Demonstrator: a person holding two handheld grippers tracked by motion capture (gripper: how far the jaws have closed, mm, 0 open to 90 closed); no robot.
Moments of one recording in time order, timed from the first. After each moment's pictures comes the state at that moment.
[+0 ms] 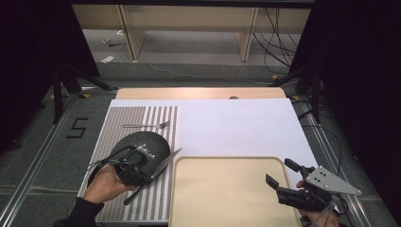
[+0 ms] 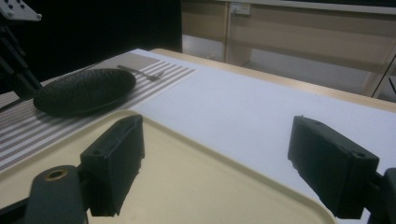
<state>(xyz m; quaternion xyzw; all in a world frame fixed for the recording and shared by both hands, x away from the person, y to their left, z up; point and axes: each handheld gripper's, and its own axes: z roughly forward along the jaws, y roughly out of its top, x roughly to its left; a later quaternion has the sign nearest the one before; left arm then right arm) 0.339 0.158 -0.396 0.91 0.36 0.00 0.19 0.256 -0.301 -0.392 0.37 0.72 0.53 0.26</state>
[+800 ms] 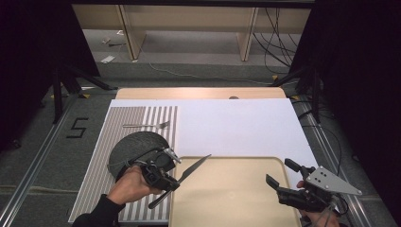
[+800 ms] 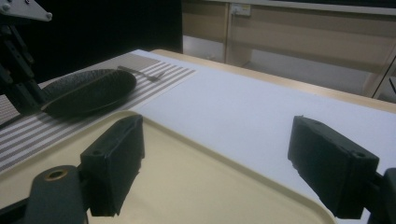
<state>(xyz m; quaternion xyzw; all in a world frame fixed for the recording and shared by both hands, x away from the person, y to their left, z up) 0.330 0.092 -0.388 0.93 0.29 -0.05 0.22 0.256 -0.301 -0.391 0.36 0.72 0.53 0.26</state>
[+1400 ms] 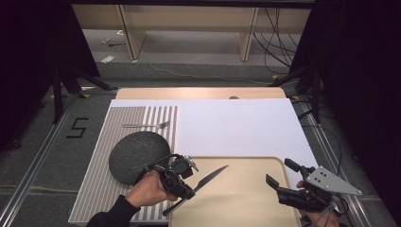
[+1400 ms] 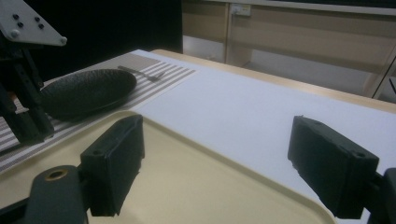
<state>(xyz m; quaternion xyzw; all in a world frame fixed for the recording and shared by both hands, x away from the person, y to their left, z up) 0.327 0.051 -0.405 0.94 0.26 -0.09 0.21 0.256 -0.301 -0.391 0.36 0.72 0.53 0.26</state>
